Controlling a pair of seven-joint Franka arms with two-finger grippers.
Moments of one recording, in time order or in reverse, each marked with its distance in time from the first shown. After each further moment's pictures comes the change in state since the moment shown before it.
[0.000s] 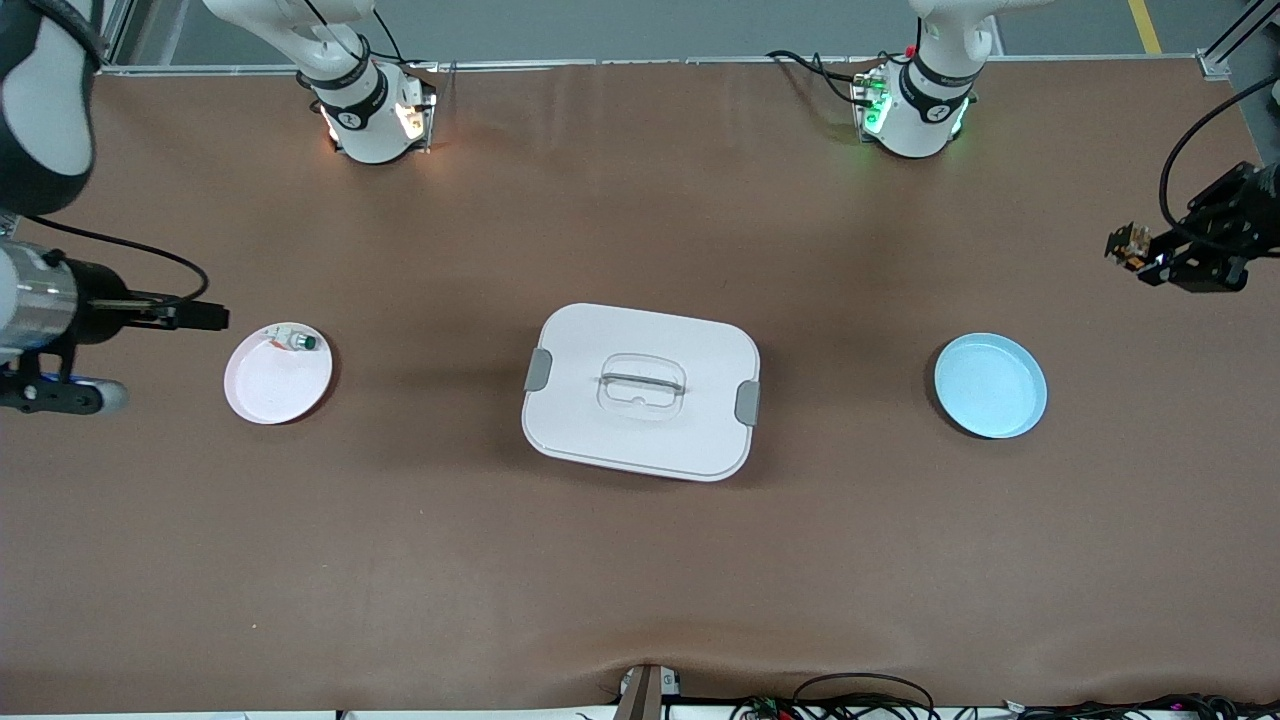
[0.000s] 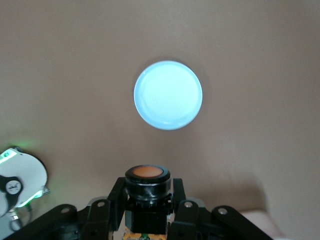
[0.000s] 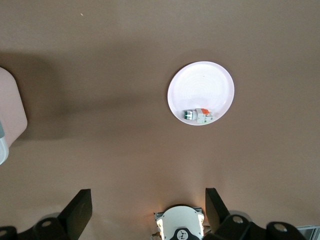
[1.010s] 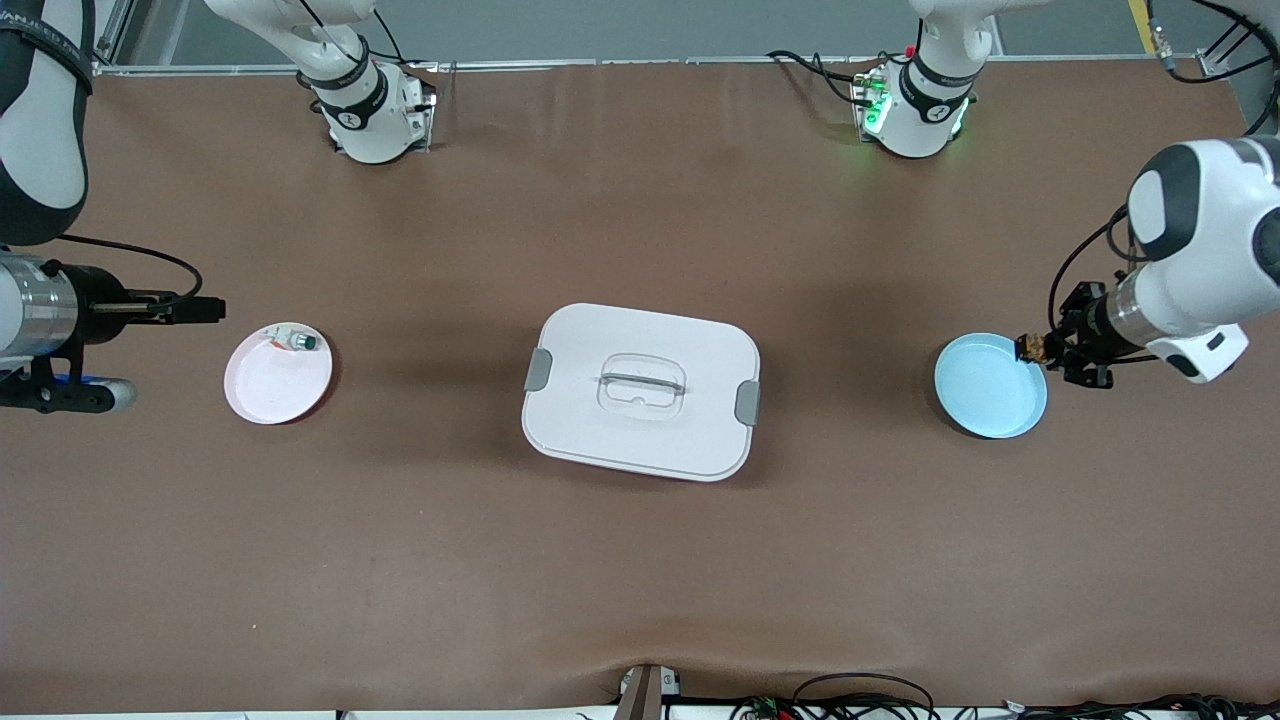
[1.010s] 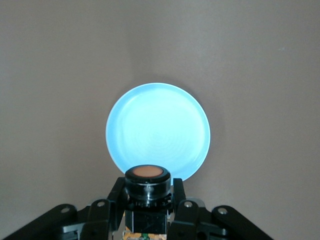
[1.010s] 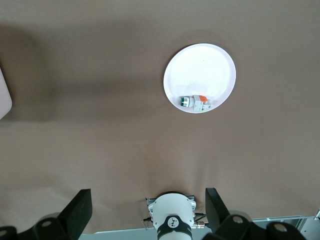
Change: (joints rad) left arm -0.002 0.157 -0.070 -0.326 0.153 0.506 -0.389; right arm -0.017 -0.001 0.006 -0.068 0.000 -0.010 -0.057
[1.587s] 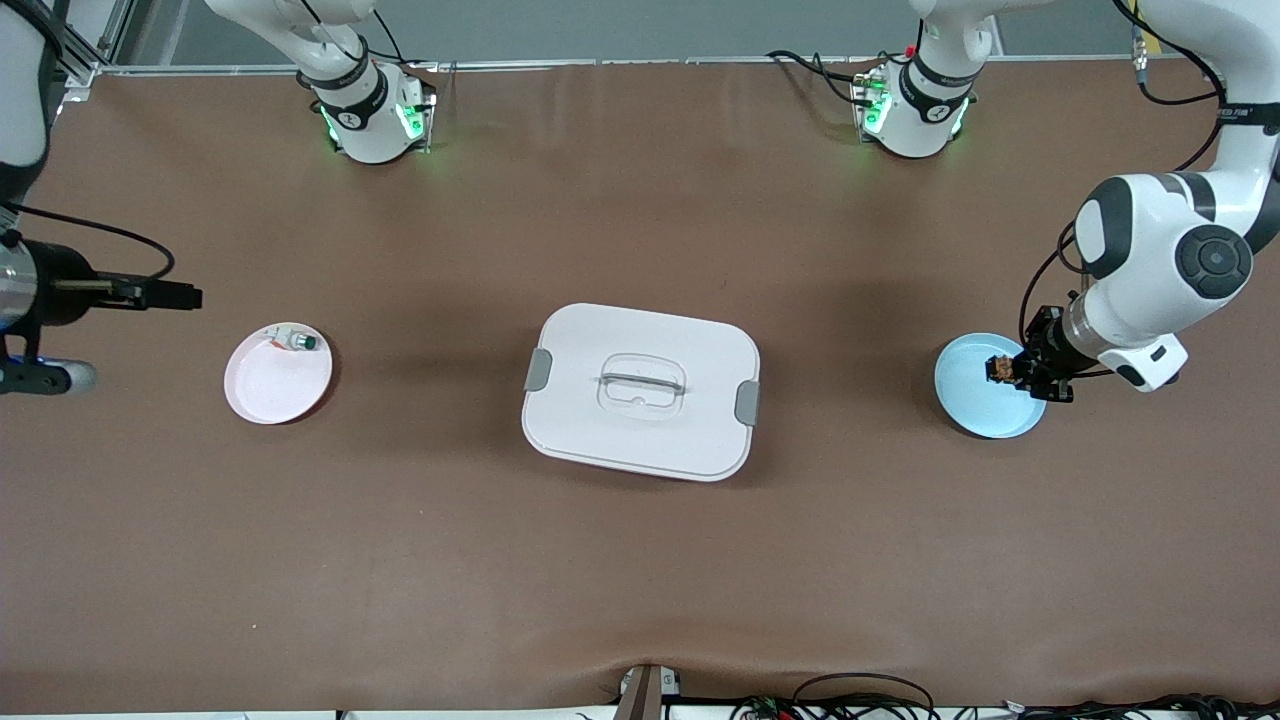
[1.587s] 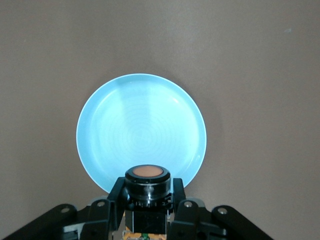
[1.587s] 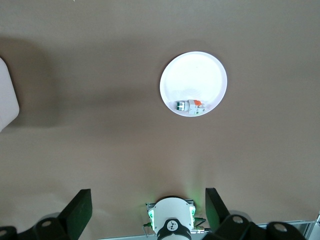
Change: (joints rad) left arm 0.001 0.048 0.000 -0.122 0.000 0.230 0.016; right arm -0.013 -0.069 -0.001 0.009 -0.007 0.001 0.000
